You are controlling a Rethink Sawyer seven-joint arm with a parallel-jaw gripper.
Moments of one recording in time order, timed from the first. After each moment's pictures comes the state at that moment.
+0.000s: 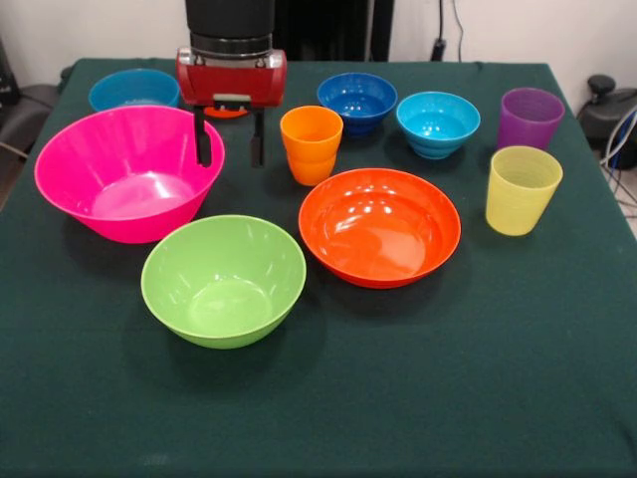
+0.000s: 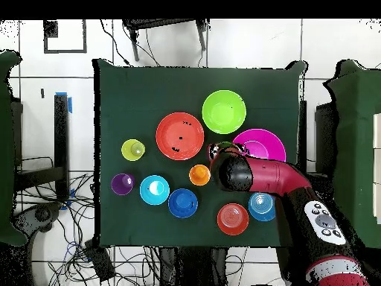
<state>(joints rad) -0.59 -0.64 0.22 1.76 -0.38 0.22 1.61</state>
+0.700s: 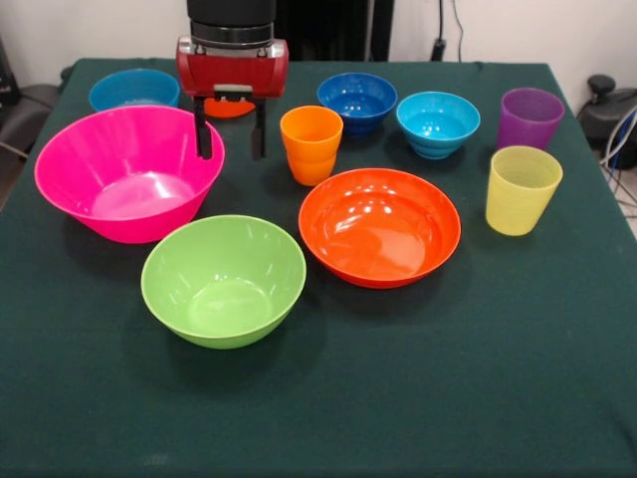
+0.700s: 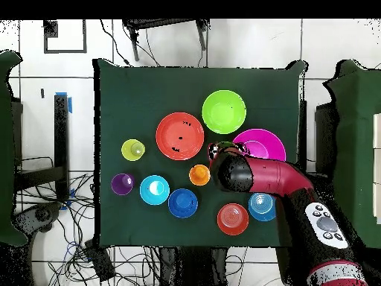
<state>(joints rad) -0.59 -0.65 0.23 1.77 -0.38 0.23 1.61</state>
